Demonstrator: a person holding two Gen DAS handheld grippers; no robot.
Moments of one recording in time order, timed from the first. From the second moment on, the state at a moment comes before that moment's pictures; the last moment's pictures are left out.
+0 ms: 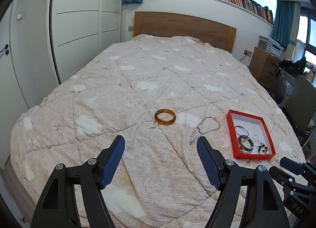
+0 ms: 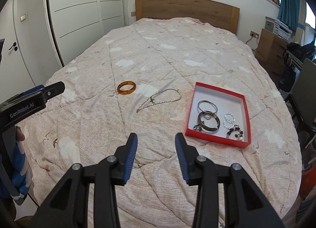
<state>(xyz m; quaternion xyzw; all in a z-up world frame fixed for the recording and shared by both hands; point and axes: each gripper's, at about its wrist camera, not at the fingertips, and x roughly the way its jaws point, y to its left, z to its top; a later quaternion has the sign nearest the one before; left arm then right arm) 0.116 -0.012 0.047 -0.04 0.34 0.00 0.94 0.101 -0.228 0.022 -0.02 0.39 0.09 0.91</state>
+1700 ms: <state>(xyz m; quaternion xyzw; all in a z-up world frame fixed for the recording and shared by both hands) 0.413 0.000 -0.147 -0.02 0.50 0.03 0.86 0.390 -0.224 -0.154 0.18 0.50 0.17 0.83</state>
